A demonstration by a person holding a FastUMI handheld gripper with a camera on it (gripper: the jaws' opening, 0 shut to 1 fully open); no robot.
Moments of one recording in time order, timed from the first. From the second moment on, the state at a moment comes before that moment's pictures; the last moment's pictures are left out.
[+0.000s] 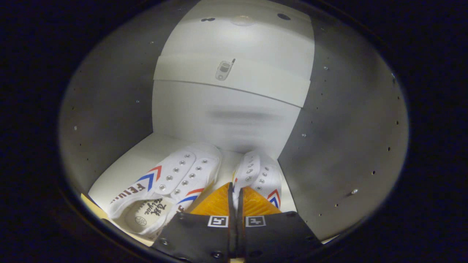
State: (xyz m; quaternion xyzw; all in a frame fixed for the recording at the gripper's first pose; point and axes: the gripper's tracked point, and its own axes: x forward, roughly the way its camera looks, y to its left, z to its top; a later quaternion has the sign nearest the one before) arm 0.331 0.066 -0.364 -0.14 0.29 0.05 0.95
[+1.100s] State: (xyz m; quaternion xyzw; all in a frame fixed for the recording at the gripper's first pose) arm 0.249 0.096 -0.224 -0.06 0.14 0.05 0.99
